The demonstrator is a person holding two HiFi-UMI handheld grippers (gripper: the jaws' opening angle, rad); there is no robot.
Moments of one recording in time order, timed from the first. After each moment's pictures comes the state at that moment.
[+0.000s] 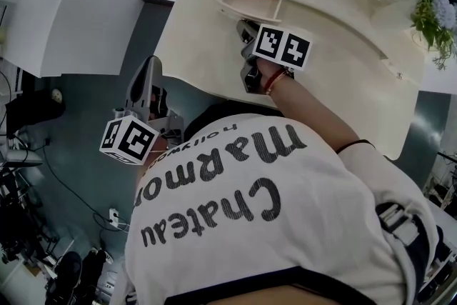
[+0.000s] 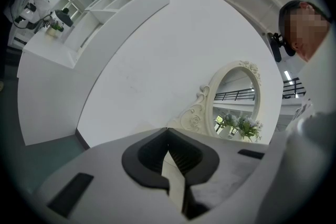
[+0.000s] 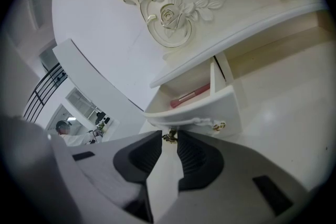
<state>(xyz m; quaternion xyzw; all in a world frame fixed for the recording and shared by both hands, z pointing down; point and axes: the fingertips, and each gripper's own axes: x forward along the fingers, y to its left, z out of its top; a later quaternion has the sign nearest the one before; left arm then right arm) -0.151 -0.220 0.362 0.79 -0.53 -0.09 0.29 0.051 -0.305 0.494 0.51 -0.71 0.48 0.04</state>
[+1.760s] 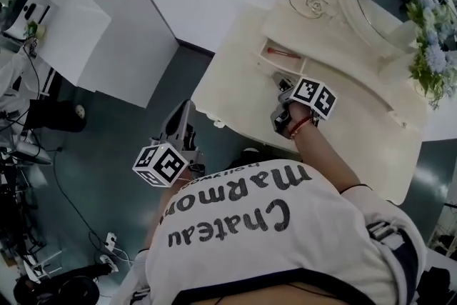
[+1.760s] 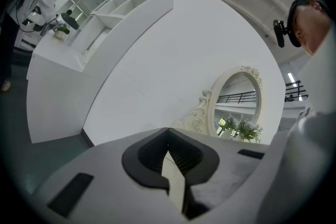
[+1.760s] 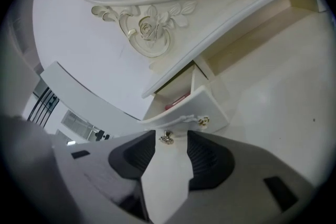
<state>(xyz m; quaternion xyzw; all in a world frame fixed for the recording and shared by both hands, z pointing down) -0.184 -0.194 0.354 0.78 -0.54 -0.10 0.29 0.066 -0.298 0.485 0.53 -0.65 0.55 -0.02</state>
